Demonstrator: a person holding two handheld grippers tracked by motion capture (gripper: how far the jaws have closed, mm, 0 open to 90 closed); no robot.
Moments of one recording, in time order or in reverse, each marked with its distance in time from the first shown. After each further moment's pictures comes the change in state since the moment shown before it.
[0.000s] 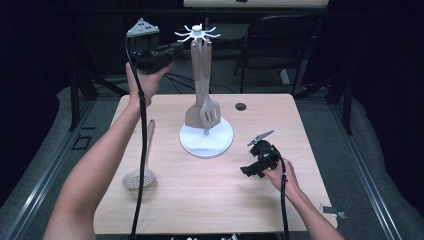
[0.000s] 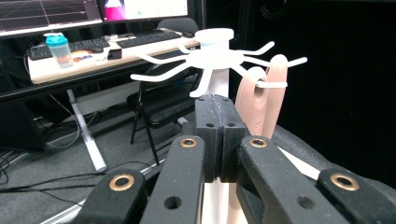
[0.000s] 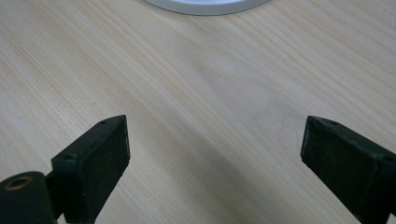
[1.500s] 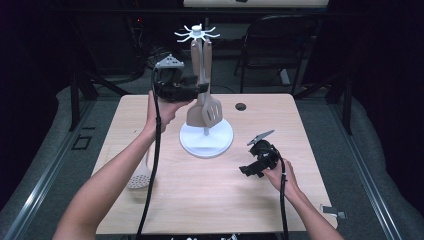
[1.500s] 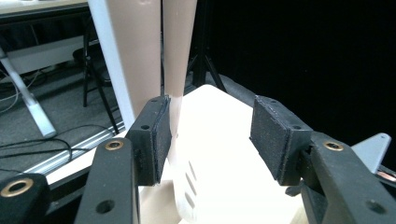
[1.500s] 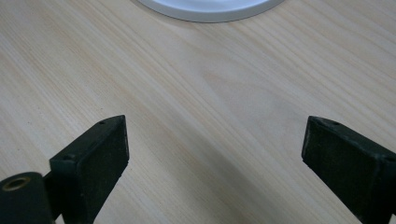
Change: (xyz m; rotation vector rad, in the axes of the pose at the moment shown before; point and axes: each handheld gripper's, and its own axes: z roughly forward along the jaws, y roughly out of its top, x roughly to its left) left arm -0.034 -0.059 0.022 0.162 -0.154 -0.031; right arm 0.001 0.002 -0.001 -0.017 0.018 0.010
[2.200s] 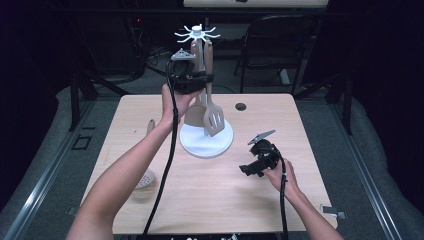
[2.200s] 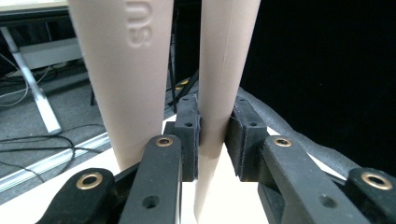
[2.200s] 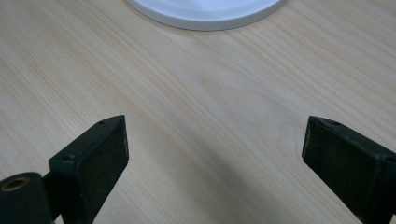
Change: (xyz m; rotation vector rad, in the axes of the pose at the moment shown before) left arm 0.000 0.012 0.040 -0.022 0.045 -0.067; right arm 0.001 0.001 -0.005 -0.020 -0.020 -0.004
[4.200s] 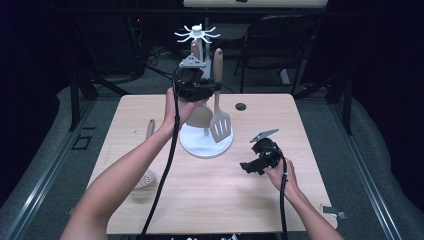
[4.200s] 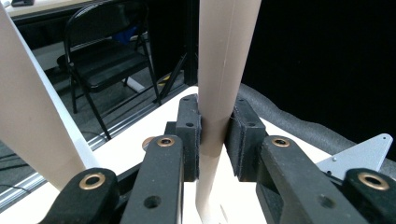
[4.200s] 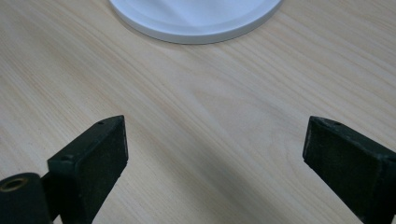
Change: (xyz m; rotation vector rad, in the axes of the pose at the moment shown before) left arm -0.029 0.001 -0.004 0.043 -0.075 0.115; right arm -0.004 0.000 -0.004 -0.053 -0.010 0.033
